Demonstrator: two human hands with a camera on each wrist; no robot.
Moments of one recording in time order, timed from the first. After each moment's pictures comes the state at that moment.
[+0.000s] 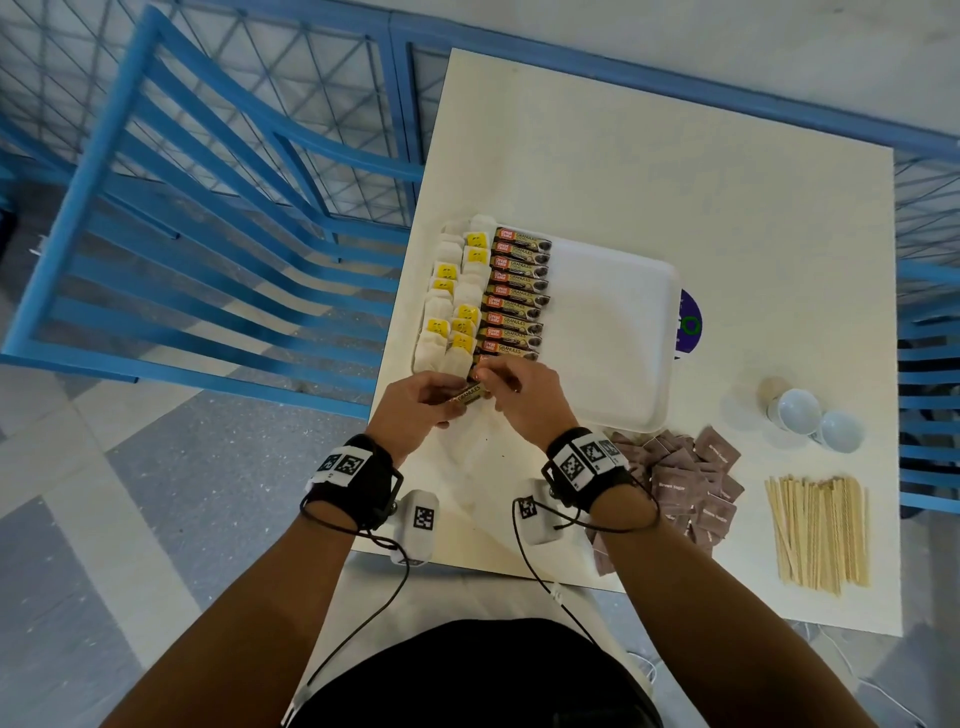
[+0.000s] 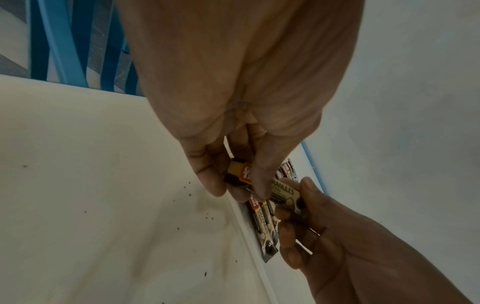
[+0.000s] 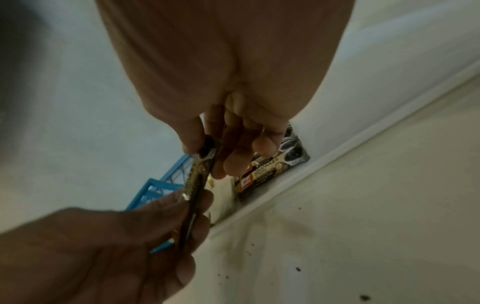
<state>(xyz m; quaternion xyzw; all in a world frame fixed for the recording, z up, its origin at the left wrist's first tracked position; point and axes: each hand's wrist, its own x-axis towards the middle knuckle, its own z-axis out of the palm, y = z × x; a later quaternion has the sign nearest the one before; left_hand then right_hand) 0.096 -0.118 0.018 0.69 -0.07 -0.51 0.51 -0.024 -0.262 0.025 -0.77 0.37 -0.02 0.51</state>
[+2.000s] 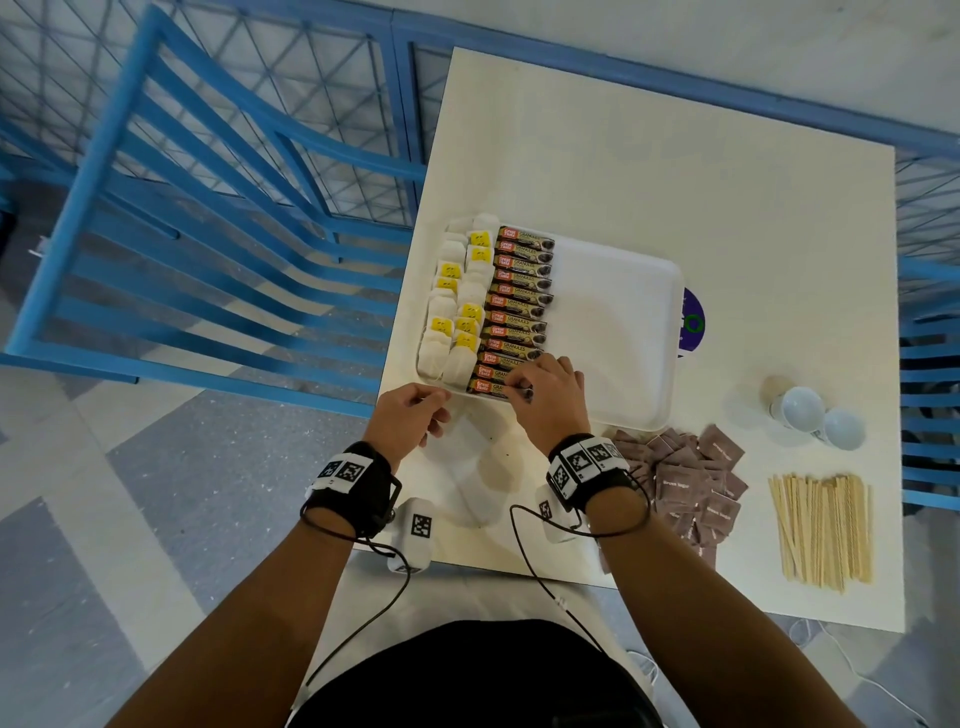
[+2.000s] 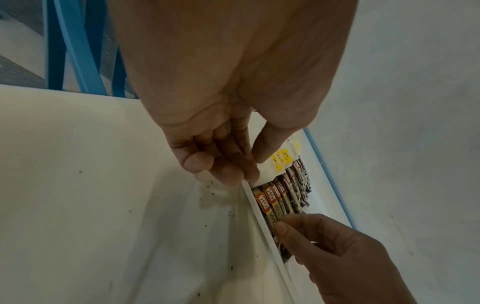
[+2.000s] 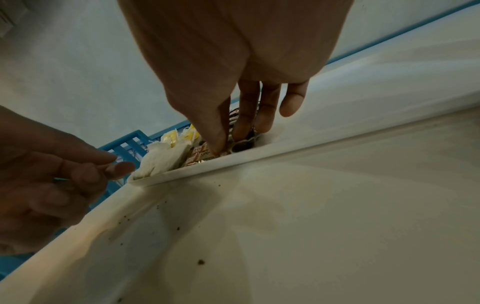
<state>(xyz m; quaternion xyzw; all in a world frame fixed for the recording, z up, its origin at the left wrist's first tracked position) 0.100 -0.103 0.002 0.74 -0.02 -0.50 0.45 -0.043 -0.265 -0.001 -0.88 0.39 0.01 0.27</state>
